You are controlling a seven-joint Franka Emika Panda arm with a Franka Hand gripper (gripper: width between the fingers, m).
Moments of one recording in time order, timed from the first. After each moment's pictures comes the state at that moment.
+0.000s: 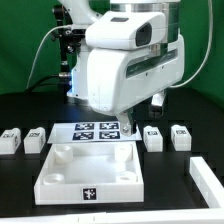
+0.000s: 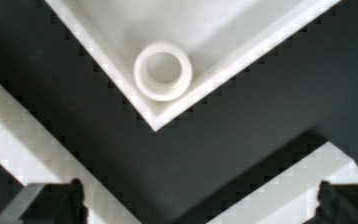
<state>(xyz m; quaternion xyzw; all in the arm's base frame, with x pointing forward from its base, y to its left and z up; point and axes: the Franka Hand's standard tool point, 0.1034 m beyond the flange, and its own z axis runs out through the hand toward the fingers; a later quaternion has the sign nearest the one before) 0.566 0.056 0.114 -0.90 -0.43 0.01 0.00</state>
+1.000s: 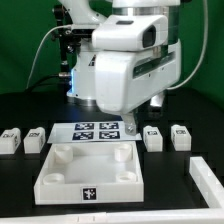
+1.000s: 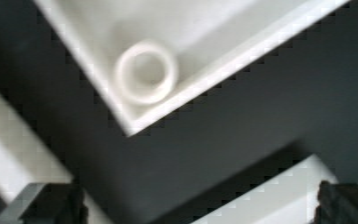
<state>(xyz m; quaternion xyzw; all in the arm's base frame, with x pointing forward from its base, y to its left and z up) 0.517 0.058 0.103 -0.83 -0.55 0.01 0.00</state>
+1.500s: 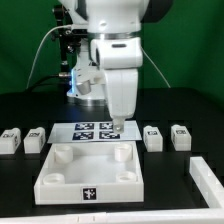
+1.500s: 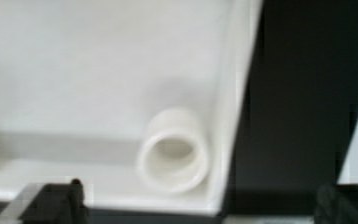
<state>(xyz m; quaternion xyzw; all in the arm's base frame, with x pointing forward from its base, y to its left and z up) 0.434 0.016 0.063 -0.67 -0.74 0.01 0.01</state>
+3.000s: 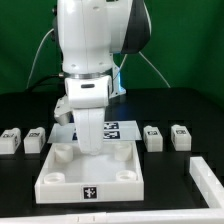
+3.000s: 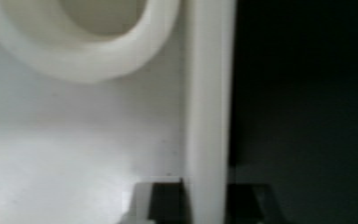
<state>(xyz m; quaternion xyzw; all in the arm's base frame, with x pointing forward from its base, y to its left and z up) 0.424 -0.018 0.009 -0.71 -0.70 0.01 0.02</state>
